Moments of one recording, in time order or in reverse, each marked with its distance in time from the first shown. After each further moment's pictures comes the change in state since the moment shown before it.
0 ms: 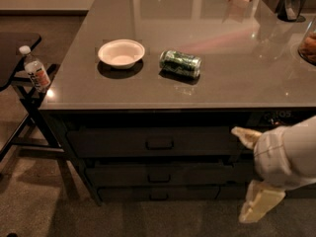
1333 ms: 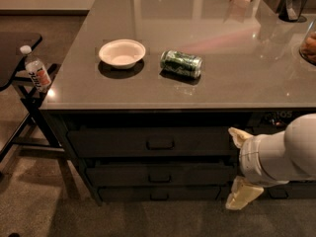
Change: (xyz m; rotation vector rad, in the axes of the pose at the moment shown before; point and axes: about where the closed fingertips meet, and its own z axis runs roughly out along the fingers) arm 0.025 -0.027 0.057 0.139 0.077 0.036
